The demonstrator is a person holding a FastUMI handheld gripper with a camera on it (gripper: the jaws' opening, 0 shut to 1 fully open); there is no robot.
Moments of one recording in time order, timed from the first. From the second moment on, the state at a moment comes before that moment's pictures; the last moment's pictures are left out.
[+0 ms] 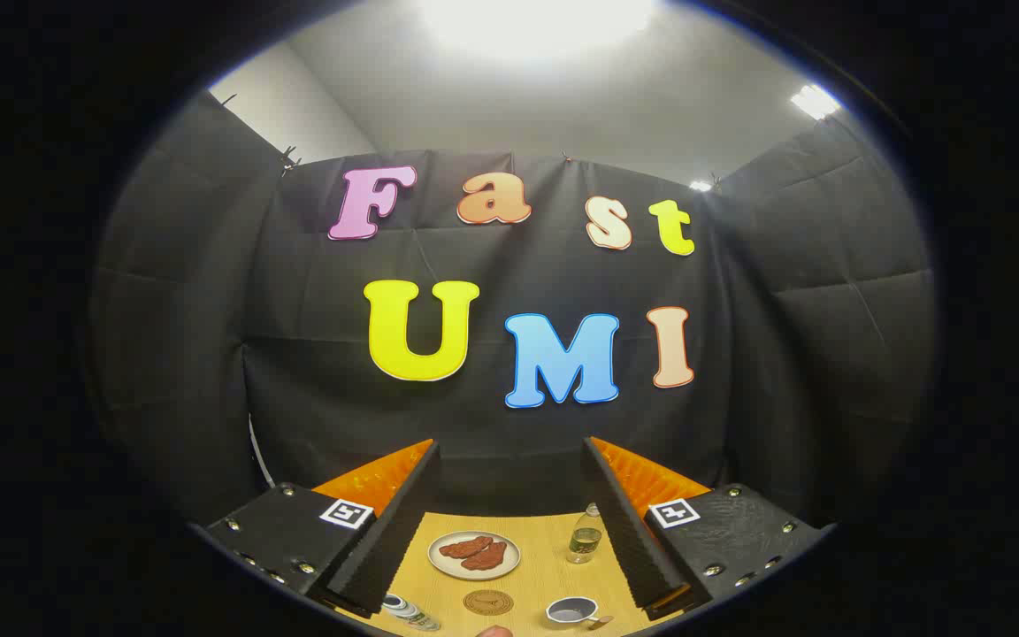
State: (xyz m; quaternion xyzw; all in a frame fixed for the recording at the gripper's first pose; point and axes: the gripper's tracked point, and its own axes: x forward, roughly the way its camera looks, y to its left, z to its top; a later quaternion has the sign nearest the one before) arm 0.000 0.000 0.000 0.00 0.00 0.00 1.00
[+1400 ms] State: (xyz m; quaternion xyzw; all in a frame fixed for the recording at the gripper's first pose) arm -0.011 0.024 -0.074 0.01 0.00 0.01 1.00
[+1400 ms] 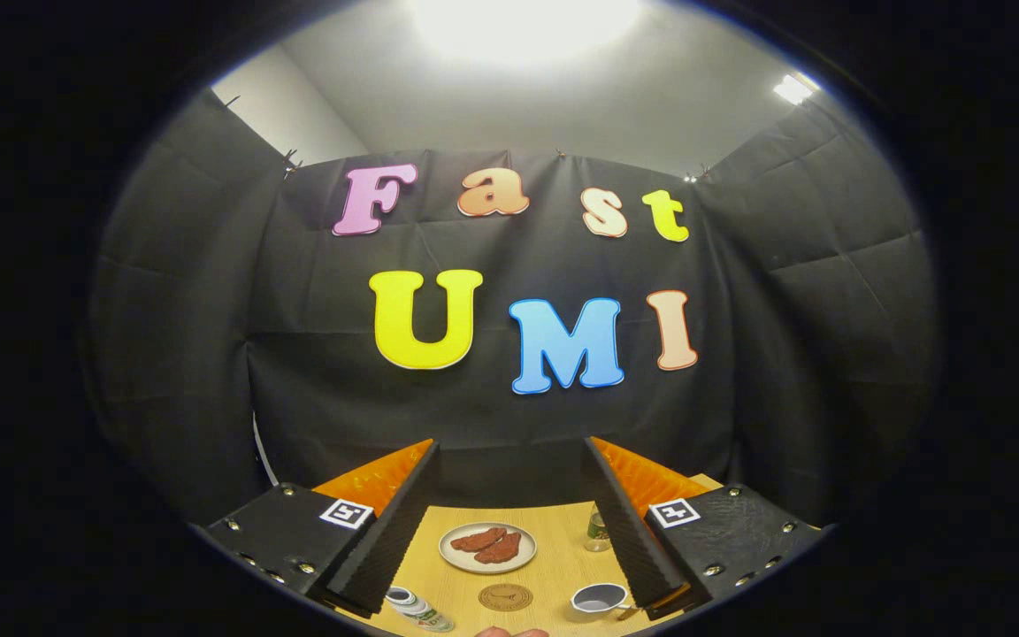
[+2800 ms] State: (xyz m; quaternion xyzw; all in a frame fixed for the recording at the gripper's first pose) arm -0.037 0.141 -0.346 -0.06 0.17 0.14 0.97
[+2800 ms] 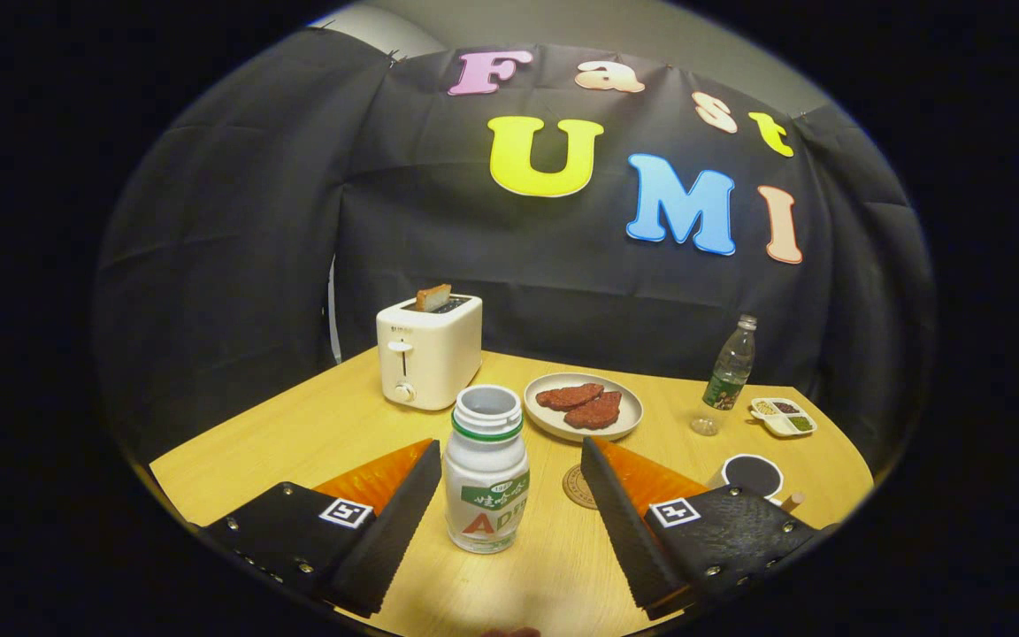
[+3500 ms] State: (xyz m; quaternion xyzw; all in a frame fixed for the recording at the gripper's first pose) arm 0.005 0.151 -0.383 -0.07 0.19 0.11 0.97
